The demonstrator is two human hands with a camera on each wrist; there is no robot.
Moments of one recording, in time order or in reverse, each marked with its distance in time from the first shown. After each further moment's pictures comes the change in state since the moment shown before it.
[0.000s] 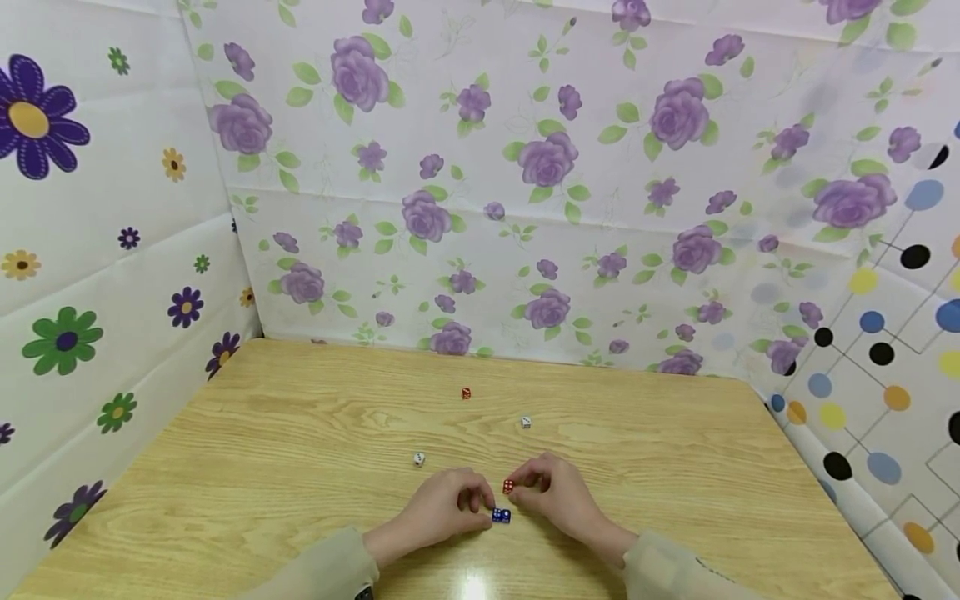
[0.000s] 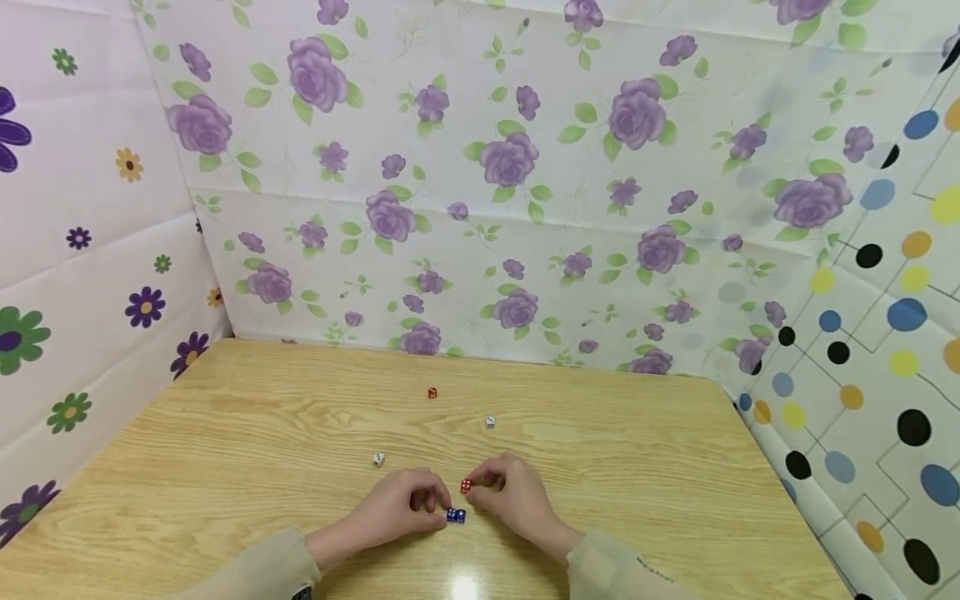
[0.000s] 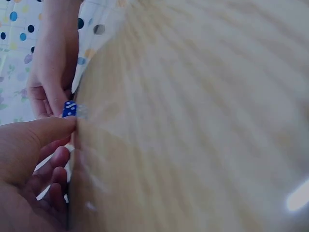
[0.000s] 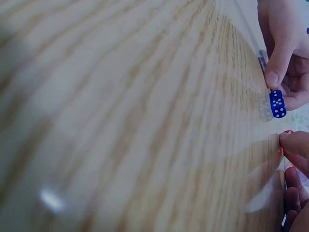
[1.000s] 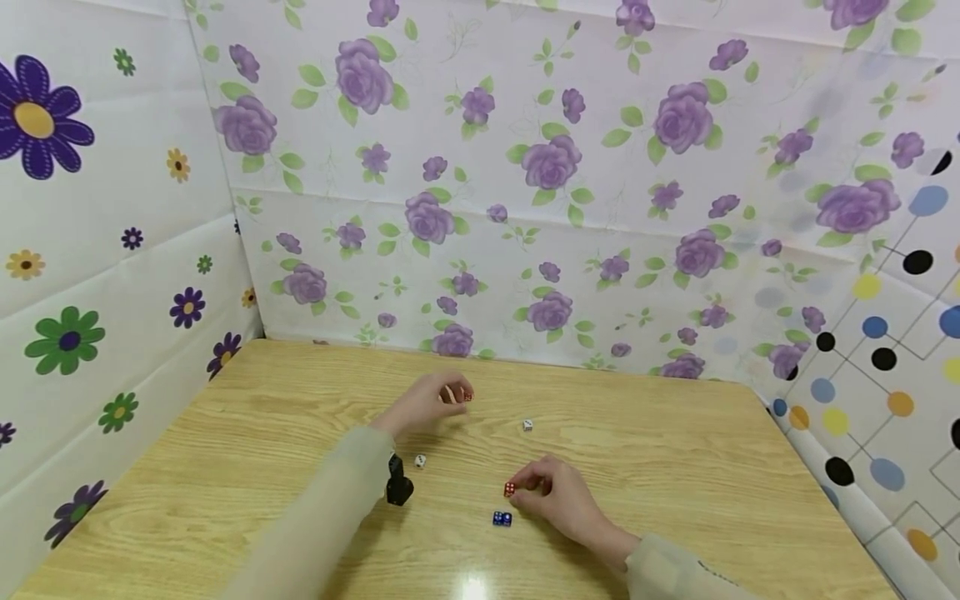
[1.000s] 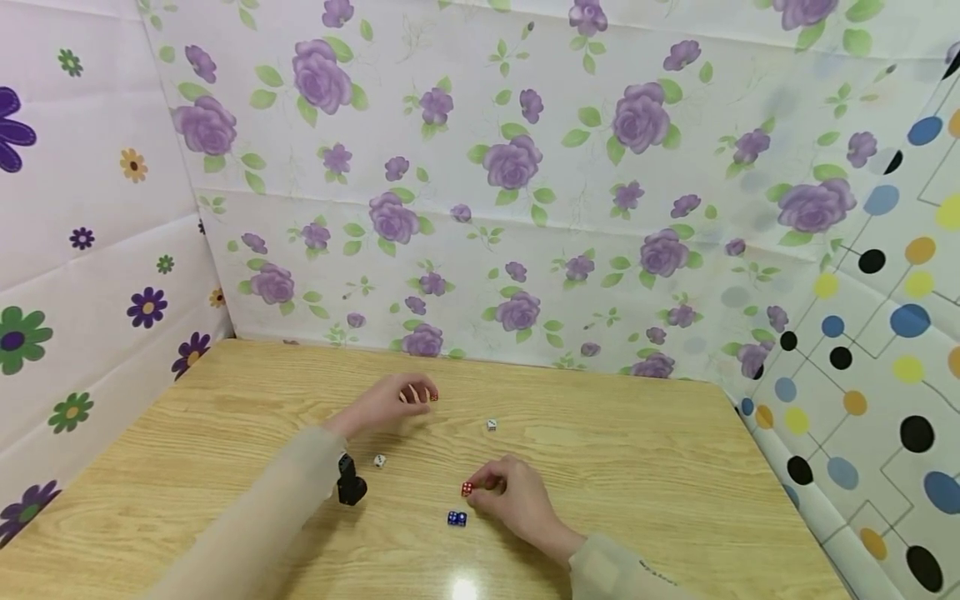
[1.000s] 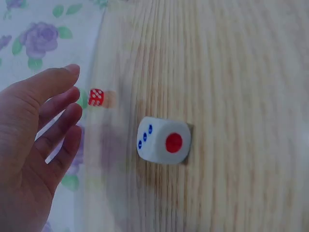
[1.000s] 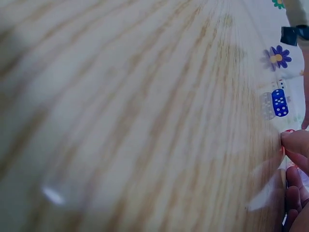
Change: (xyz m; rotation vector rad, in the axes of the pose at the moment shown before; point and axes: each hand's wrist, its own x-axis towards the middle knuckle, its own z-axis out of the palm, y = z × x) left_hand 0.096 -0.055 -0.091 0.072 0.038 -0.006; right_hand 0.001 0.000 0.000 0.023 -0.015 0.021
